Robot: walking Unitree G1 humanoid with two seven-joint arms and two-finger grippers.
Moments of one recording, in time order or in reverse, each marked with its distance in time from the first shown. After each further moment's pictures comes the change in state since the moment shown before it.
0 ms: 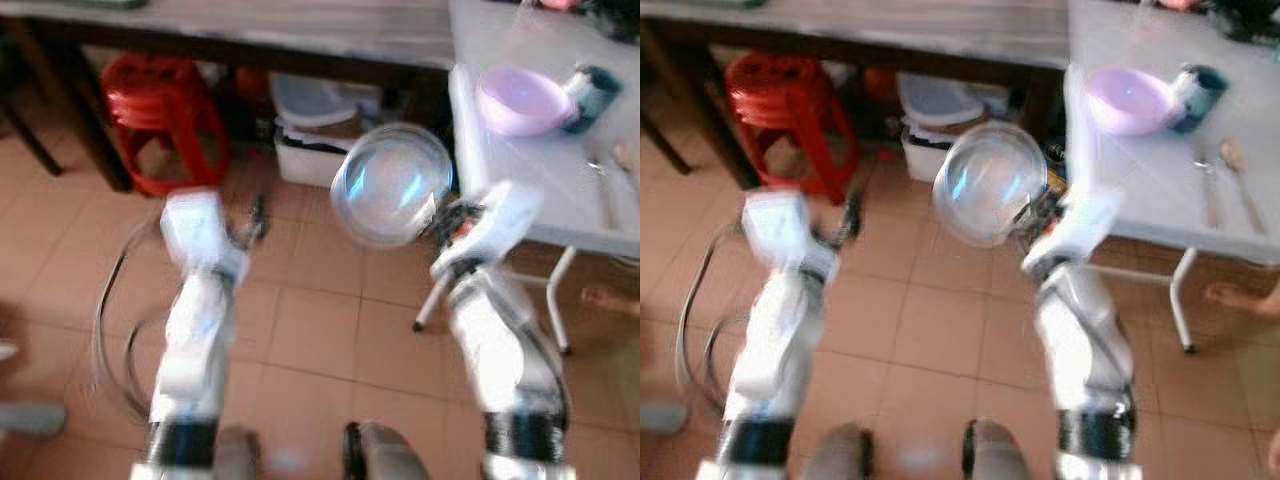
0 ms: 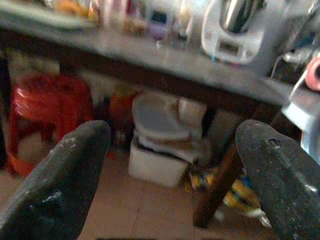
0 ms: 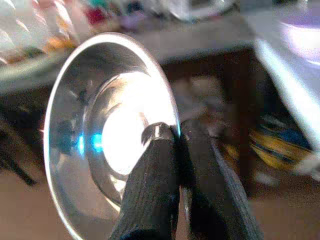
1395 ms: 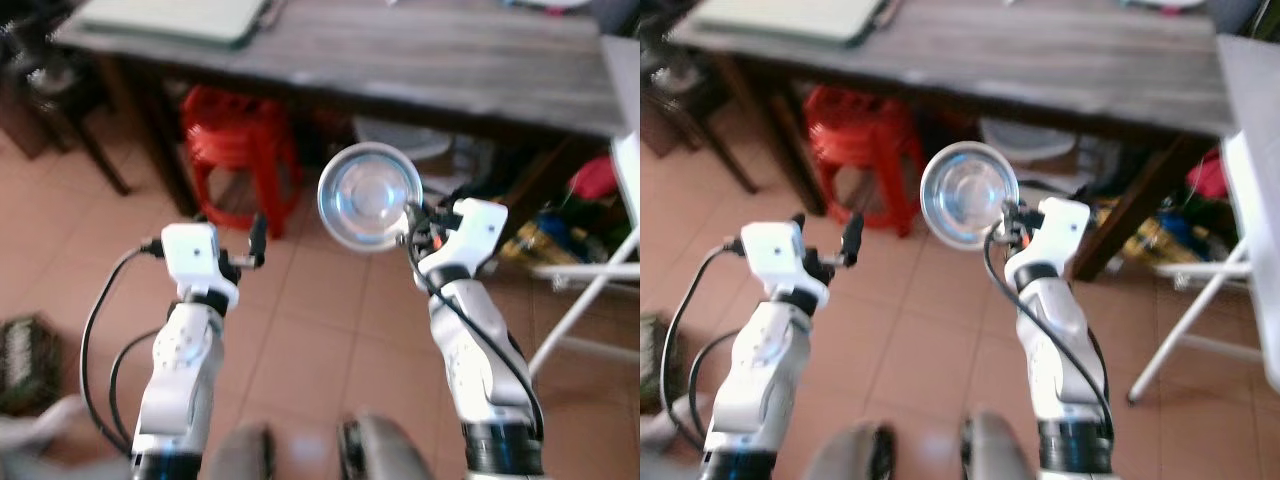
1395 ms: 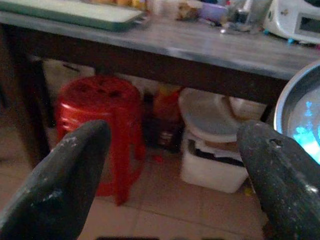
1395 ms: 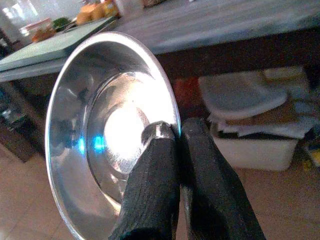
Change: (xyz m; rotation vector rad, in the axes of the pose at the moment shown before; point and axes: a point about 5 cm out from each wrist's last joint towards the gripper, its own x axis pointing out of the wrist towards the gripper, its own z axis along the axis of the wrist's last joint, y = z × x) left arm -0.030 0.008 -0.018 0.021 0.091 -0.050; right arm -0.015 0.004 -0.028 -0.047 0.071 -0.003
